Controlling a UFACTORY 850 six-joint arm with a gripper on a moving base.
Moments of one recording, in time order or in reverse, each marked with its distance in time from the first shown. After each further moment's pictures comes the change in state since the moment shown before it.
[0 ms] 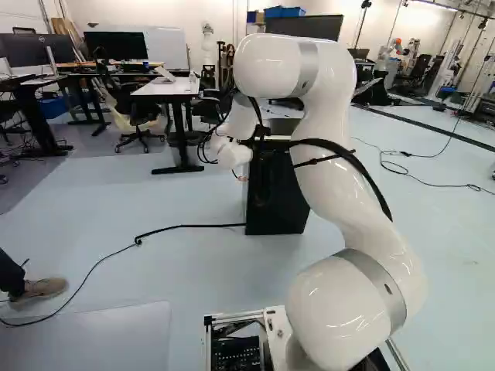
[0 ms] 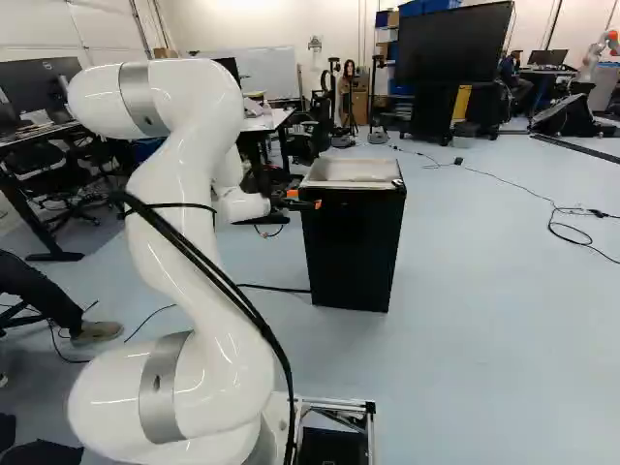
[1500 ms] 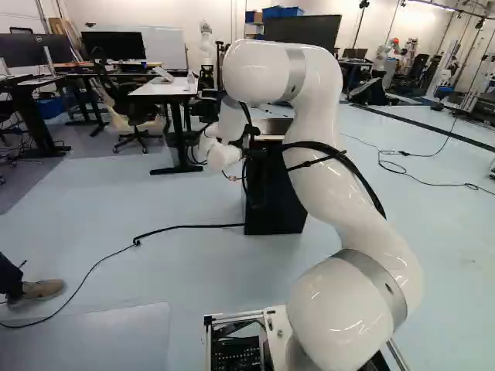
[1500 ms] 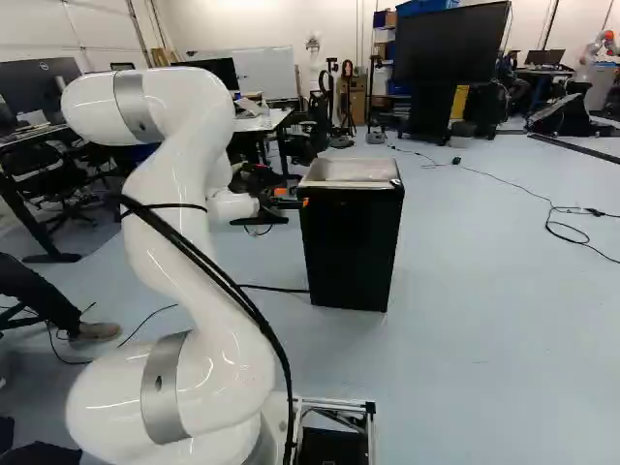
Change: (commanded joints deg) arm 3.7 -2.9 -4.4 0.0 0.0 0.0
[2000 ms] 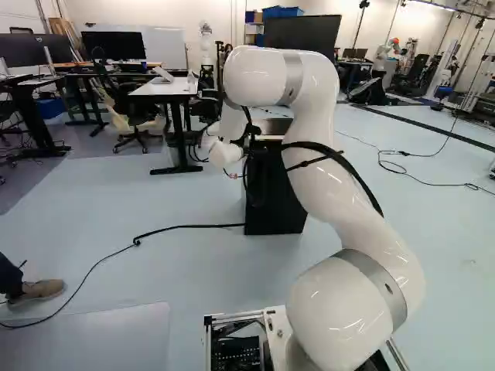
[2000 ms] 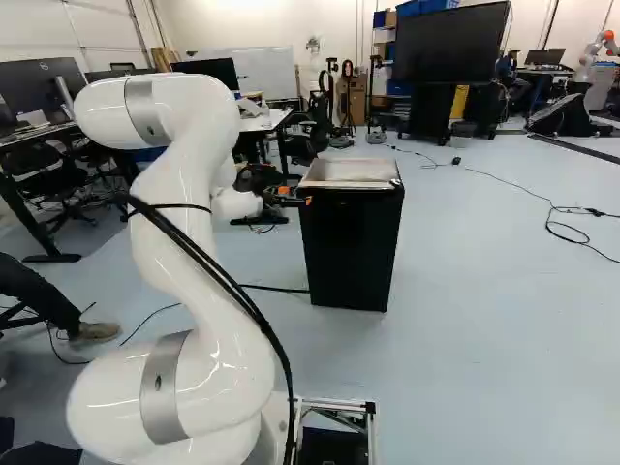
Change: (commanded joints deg) arm -1.3 -1.5 -2.4 0.3 0.0 0.0
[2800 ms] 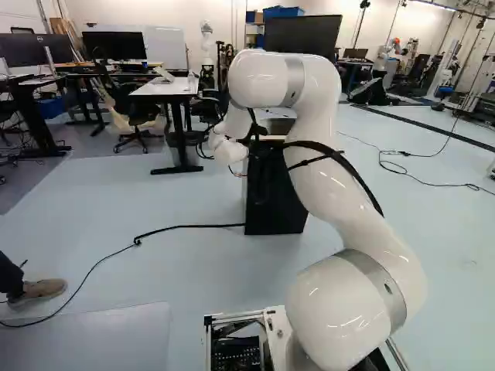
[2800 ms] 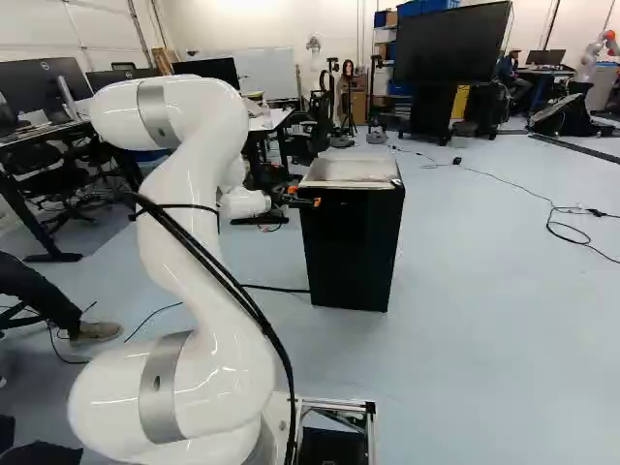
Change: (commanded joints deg) arm -2.7 -0.8 -1.2 2.7 0.0 0.0
